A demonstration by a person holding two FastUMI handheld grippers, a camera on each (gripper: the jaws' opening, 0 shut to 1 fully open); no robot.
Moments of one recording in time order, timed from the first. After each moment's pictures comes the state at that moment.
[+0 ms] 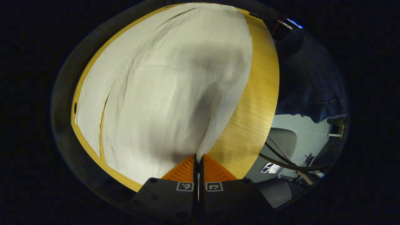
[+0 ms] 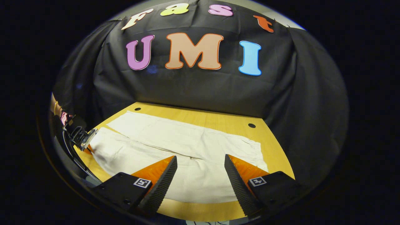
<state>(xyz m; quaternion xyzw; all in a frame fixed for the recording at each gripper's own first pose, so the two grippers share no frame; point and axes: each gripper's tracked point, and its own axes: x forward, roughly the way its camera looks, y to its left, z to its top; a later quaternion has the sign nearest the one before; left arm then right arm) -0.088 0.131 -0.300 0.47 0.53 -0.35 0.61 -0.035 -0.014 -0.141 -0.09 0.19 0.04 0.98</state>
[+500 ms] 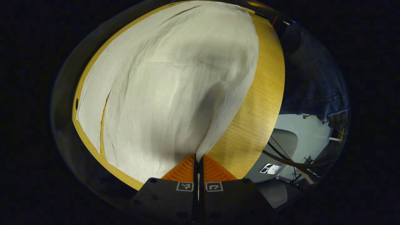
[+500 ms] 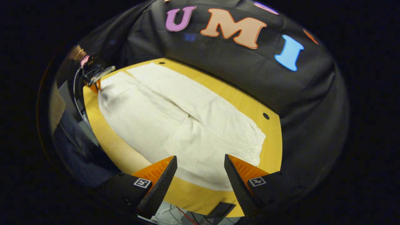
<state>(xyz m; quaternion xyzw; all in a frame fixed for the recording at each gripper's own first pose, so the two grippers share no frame) -0.086 0.134 -0.305 0.47 0.54 -0.32 0.62 -0.062 -0.092 -0.218 -0.29 0.32 0.17 0.89</state>
